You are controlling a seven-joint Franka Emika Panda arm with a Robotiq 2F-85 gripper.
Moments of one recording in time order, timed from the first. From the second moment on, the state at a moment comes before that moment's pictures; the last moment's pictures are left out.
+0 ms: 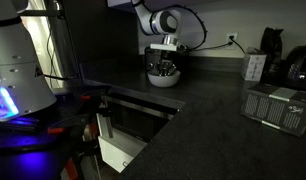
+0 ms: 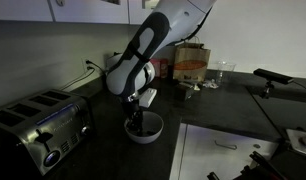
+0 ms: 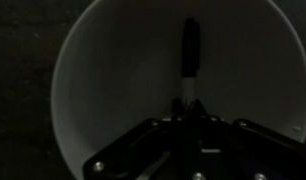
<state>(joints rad) 0.26 0.65 0.21 -1.90 -0.24 2.26 -0.32</state>
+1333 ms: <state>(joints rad) 0.08 0.34 0.12 -2.04 0.00 2.32 -0.21</state>
